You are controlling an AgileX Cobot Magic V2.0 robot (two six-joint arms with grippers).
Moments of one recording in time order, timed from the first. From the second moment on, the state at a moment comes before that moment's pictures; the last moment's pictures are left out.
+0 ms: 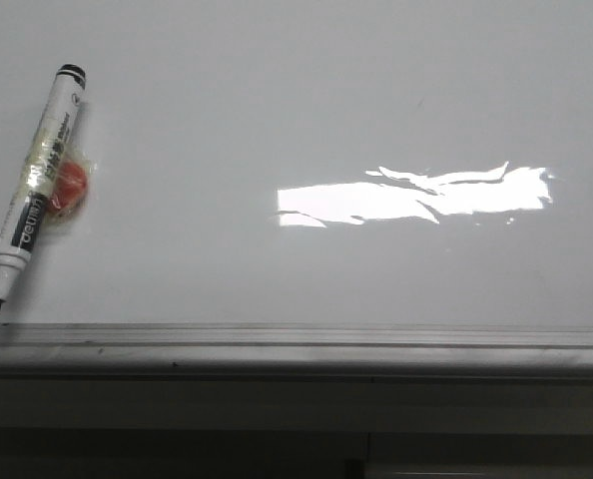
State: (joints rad) left arm 0.02 0.00 0.00 0.25 -0.37 0.01; right arm -0.06 -0.01 0.01 -0.24 -0.16 0.23
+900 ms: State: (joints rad) left arm 0.02 0.31 -0.37 -0.02 0.05 -0.17; right arm -0.05 0.33 -0.42 -0.17 0.52 0.38
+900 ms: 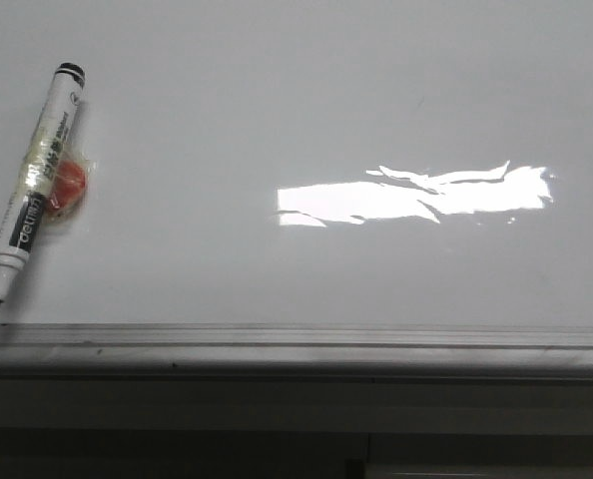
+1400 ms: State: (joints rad) left arm -0.02 0.35 -0.37 0.04 0.02 -0.17; right arm 0.09 0.36 -0.42 -0.14 0.52 0.38
